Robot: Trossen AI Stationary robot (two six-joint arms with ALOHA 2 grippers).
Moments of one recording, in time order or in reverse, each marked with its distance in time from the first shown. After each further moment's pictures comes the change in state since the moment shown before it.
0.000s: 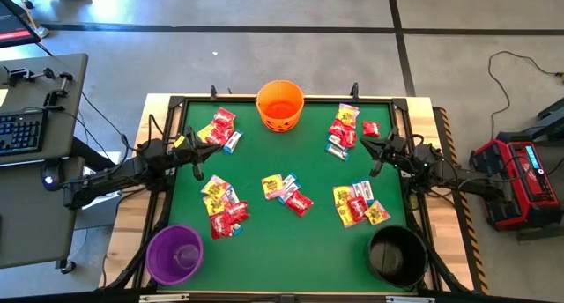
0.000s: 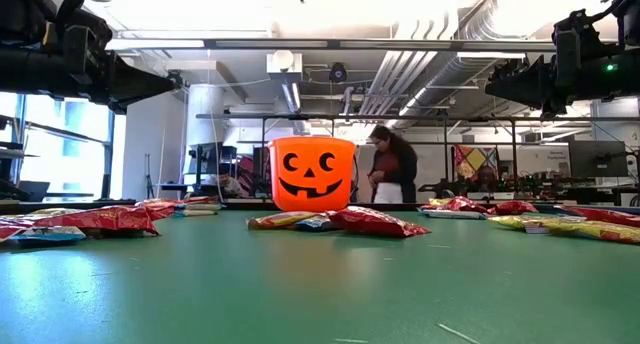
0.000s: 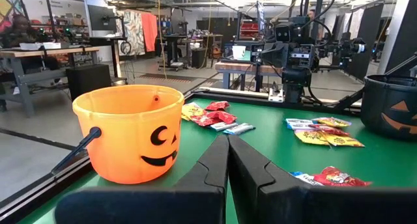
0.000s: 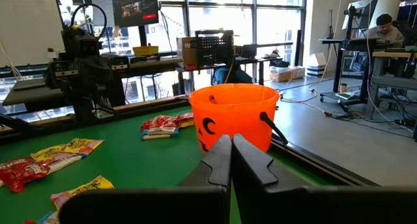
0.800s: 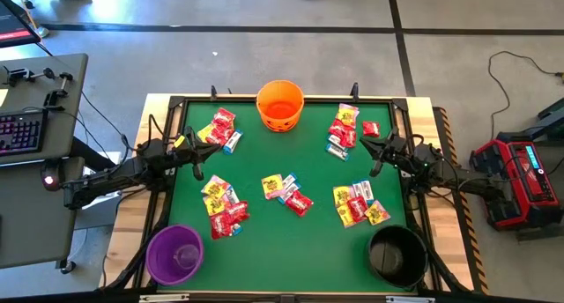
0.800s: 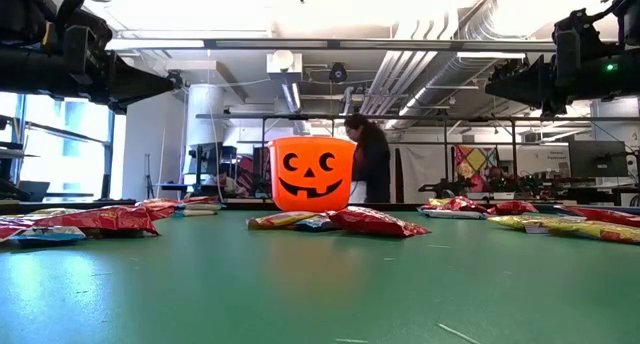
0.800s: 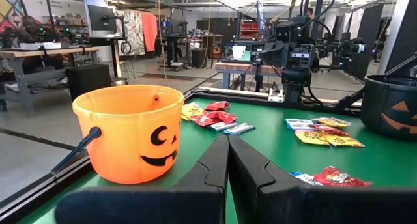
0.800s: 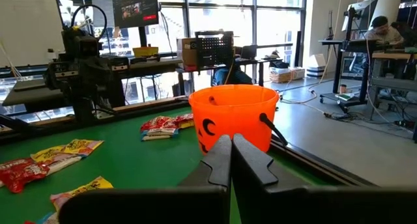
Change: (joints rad) left arm 0.000 0.000 0.000 0.000 0.000 0.000; right arm 0.000 0.000 0.000 0.005 0.000 -0.013
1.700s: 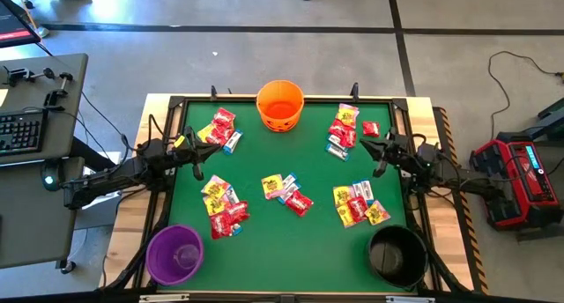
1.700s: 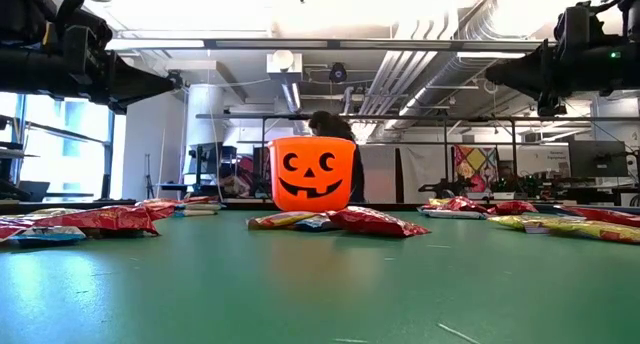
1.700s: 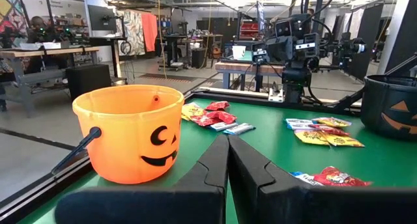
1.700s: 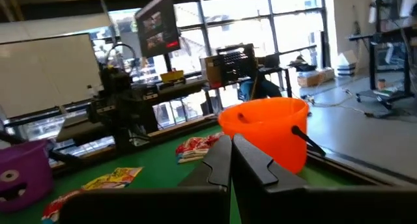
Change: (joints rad) left arm 0.000 0.000 0.000 0.000 0.000 0.000; right arm 0.000 0.013 0.000 0.083 -0.069 0.167
